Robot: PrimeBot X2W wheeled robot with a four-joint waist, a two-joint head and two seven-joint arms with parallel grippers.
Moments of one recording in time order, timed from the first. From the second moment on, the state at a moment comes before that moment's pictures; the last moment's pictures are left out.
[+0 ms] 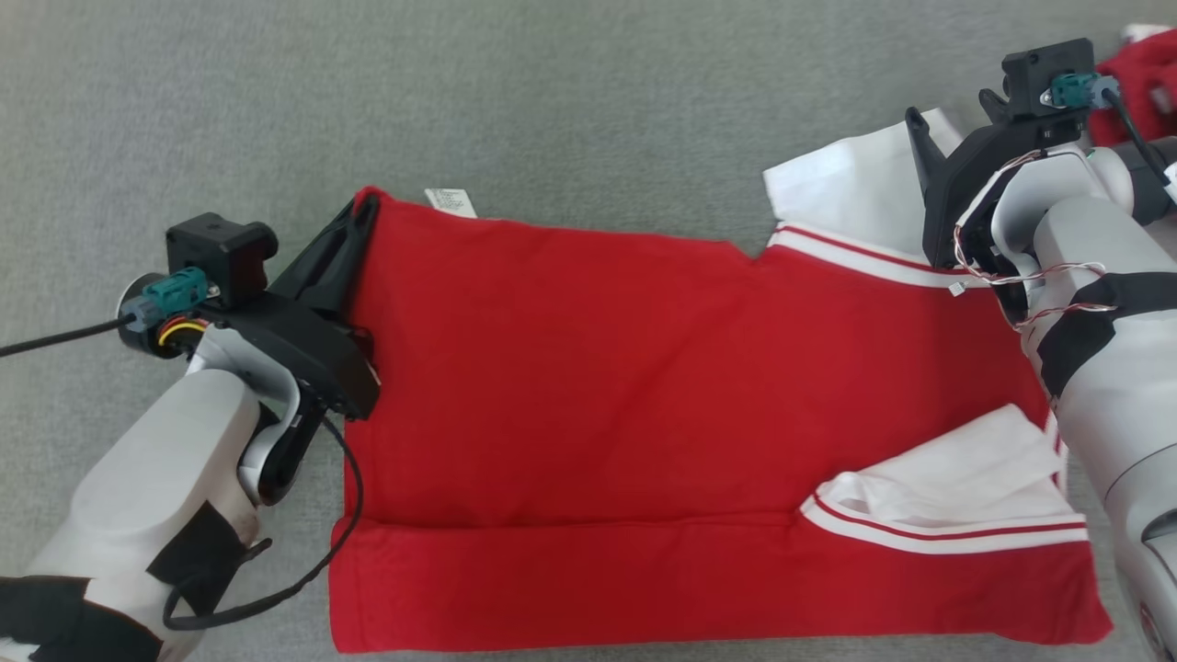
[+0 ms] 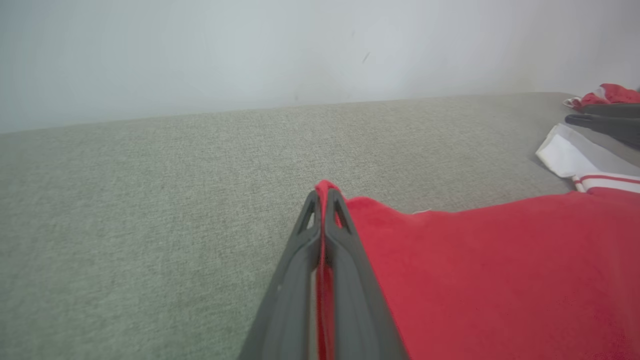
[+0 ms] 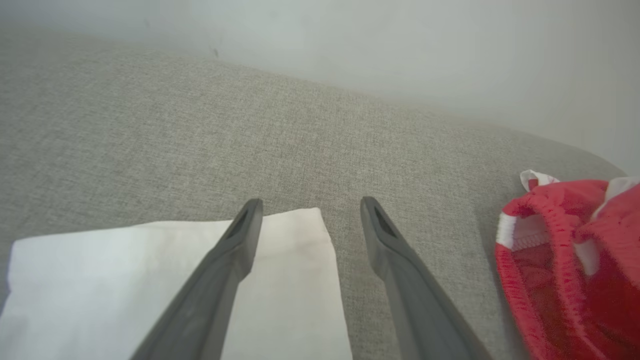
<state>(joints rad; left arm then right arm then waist) -0.90 0.41 -0.78 0.66 -0.86 -0.12 -0.24 -1.21 -0.32 0.39 1.27 0.25 0.13 -0.01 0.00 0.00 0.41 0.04</state>
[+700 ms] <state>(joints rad) -0.86 0.45 -0.76 0.56 -0.84 -0.08 -0.26 -1.26 -0.32 0.30 1.29 0.18 0.13 -0.05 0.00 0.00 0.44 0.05</state>
